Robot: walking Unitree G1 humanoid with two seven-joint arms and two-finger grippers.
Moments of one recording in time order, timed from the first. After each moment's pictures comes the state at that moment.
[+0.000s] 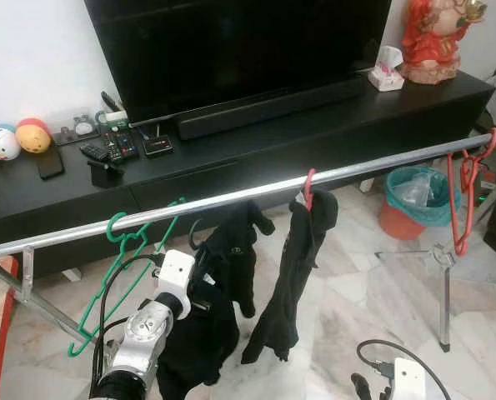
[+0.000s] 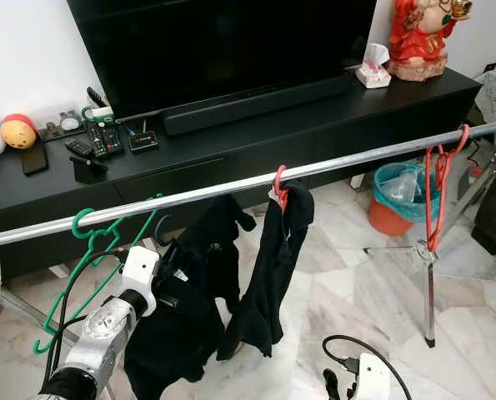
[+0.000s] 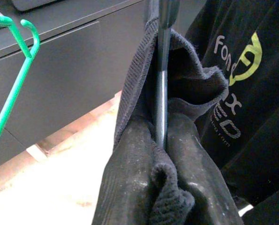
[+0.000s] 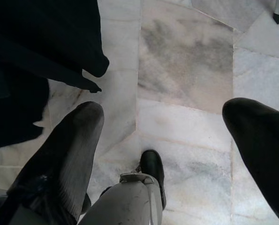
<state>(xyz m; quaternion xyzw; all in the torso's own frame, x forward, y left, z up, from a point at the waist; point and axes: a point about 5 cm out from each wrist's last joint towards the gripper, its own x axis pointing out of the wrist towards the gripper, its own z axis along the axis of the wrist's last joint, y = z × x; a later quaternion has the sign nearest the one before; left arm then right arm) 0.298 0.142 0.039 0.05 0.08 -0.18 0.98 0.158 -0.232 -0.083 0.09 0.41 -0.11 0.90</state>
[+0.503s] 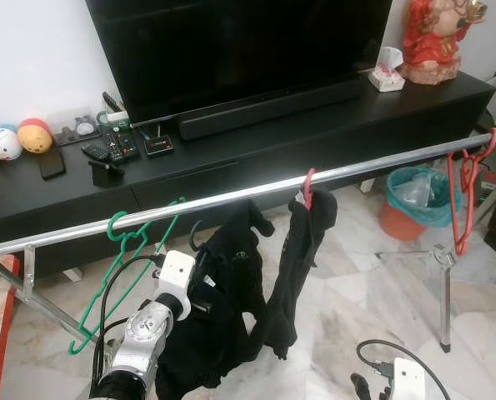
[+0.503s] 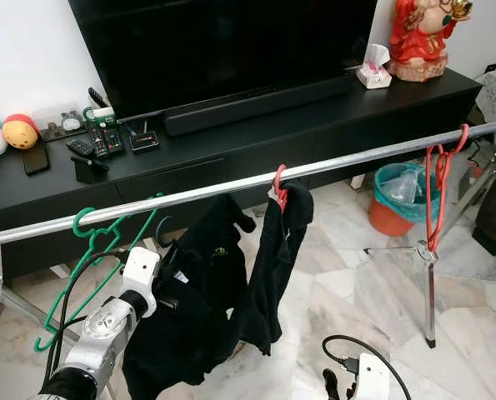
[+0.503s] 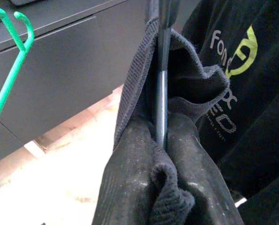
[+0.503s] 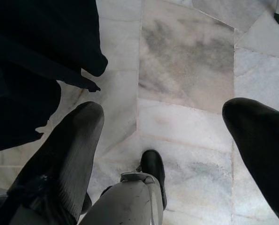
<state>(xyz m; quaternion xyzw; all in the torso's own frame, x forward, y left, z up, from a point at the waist) 0.298 0.142 0.038 0.05 0.09 -0.19 0.98 0.158 -0.232 -0.083 0.09 0.41 -0.11 0.90</state>
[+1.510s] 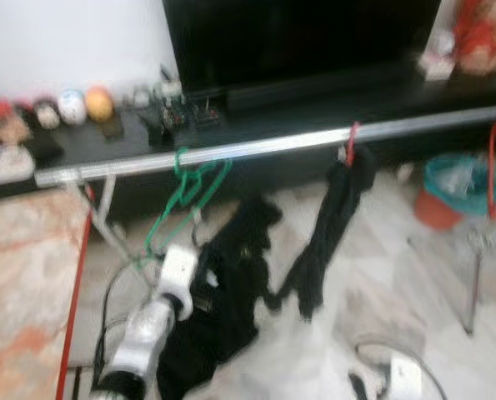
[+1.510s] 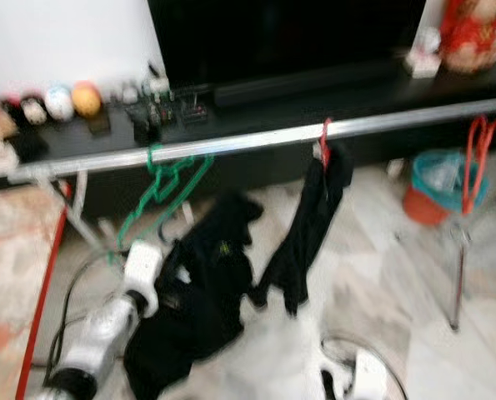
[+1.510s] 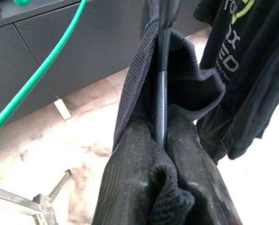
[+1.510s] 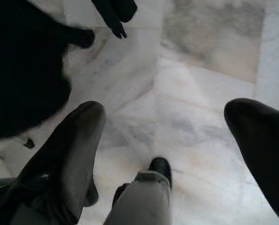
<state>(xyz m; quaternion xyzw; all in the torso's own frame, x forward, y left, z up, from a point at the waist) 0.301 0.144 0.043 0.05 0.08 -0.19 0.98 0.163 -0.226 -0.083 0.09 0.41 -0.10 0.90</state>
